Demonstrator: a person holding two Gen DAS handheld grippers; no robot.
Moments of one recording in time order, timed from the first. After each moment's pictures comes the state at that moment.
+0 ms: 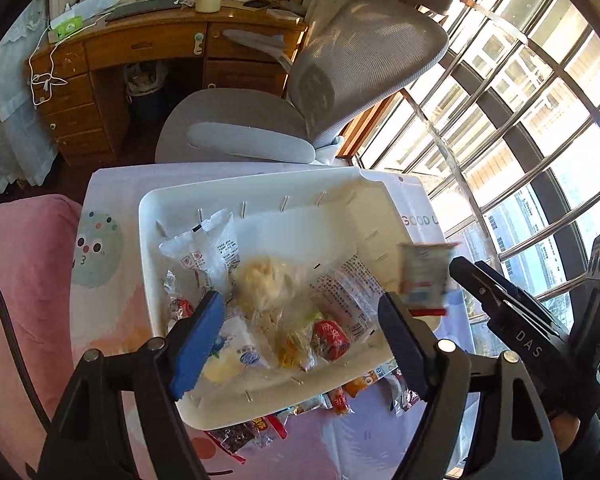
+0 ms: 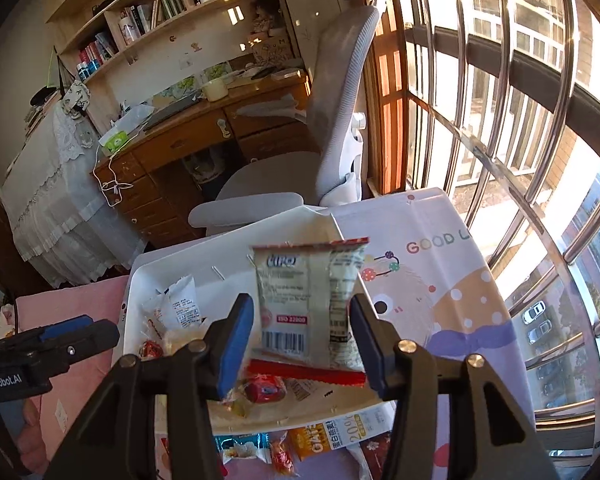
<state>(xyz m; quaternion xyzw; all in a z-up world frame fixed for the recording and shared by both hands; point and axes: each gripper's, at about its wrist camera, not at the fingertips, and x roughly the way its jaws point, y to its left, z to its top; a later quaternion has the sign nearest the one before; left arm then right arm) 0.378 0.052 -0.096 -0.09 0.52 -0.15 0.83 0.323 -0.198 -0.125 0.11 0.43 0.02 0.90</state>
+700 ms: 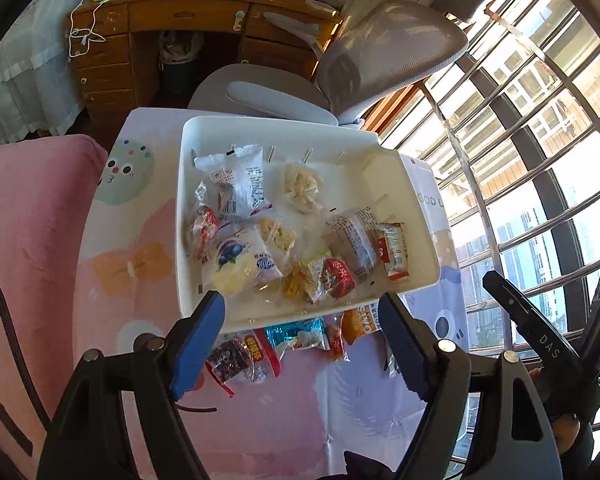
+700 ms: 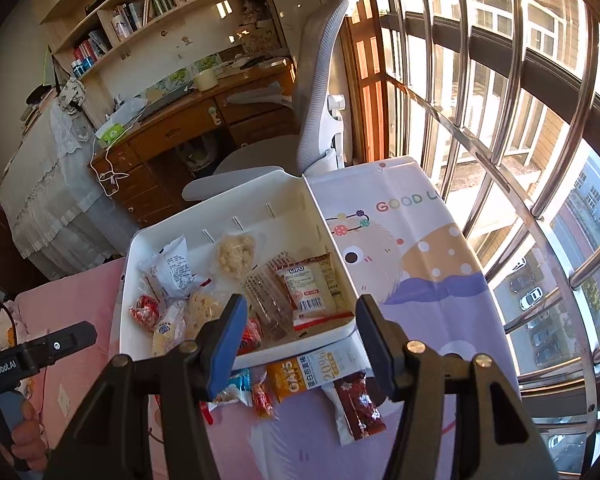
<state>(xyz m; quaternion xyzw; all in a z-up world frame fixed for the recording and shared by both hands) 0.294 0.077 -0.107 -0.14 0.54 -0.10 0.82 0.251 -0.224 -0.121 0.10 0.44 0.01 0.89</state>
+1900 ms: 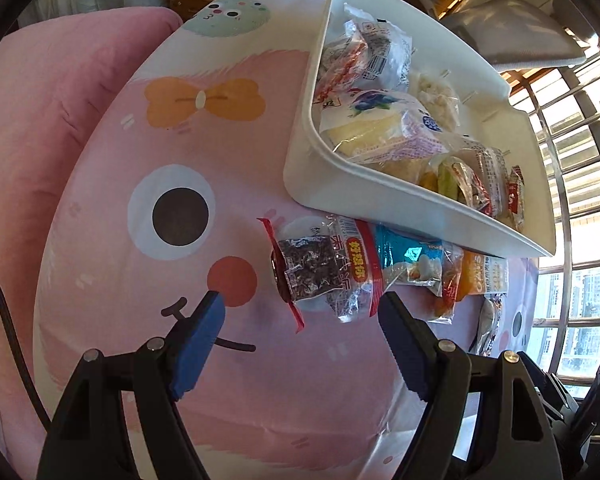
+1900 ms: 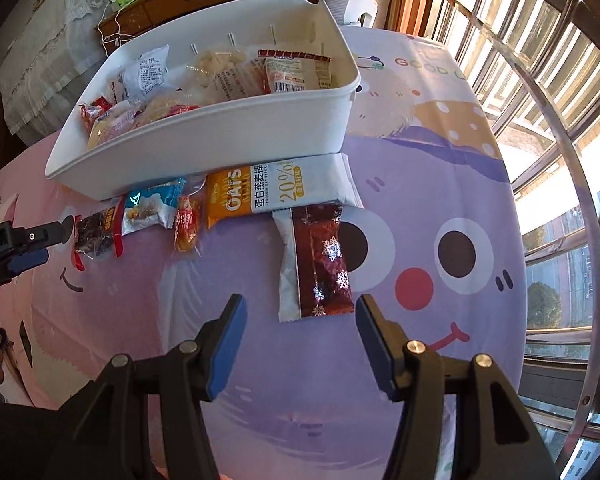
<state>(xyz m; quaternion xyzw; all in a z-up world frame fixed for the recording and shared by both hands) 0.239 0.110 -0.252 -0.22 0.61 0.04 0.76 0.208 -0.220 -0.248 -0.03 0.60 0.06 0.80</state>
